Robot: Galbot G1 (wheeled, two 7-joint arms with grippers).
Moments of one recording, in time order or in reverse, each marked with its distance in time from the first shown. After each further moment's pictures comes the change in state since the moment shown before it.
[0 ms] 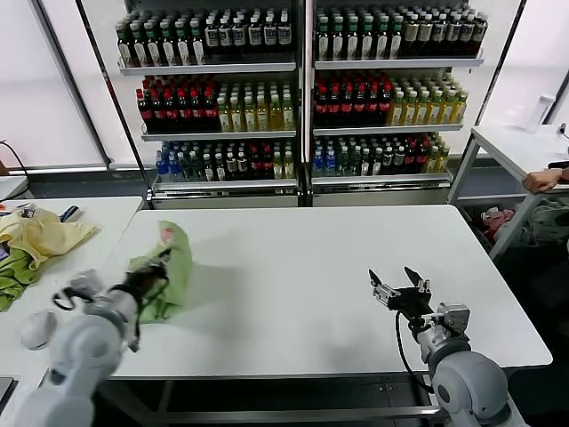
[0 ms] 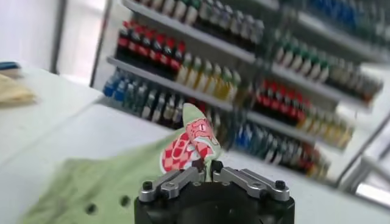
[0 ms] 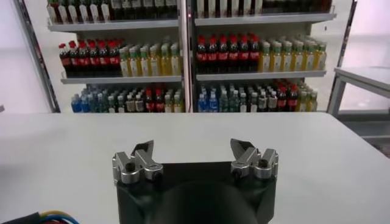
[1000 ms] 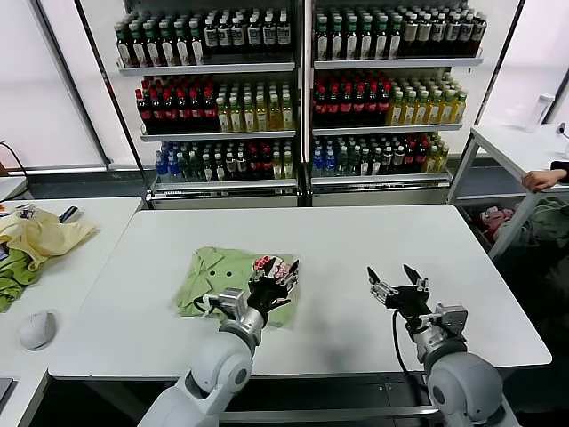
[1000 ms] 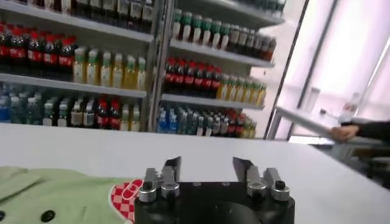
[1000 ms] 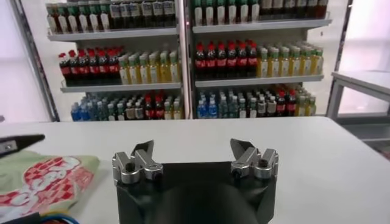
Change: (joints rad) left arm -0.097 -0.246 0.457 0.032 0.422 -0.123 0.019; right arm 0.025 0.039 -0.056 -0.013 -0.031 0.025 0.021
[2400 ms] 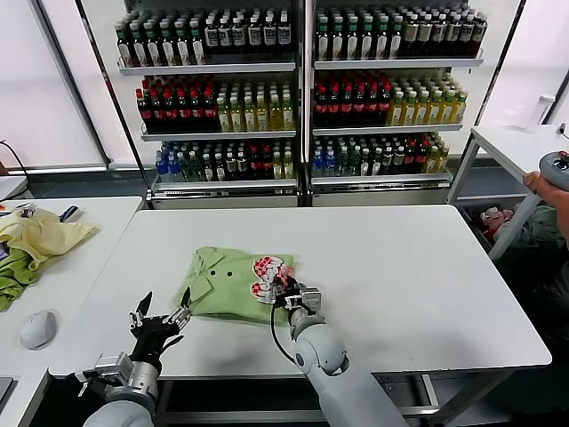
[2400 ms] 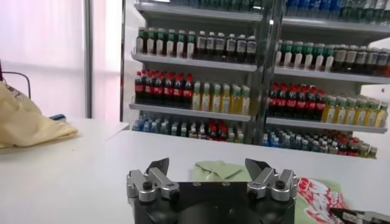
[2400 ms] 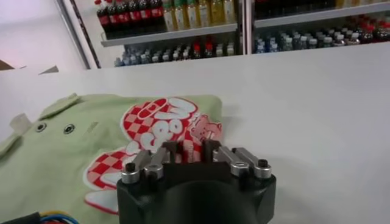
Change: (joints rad) left arm 0.482 0.082 -0.459 -0.192 0.110 -0.187 0.028; right arm 0.374 0.334 -0.446 -0.549 -0.052 0.045 0.179
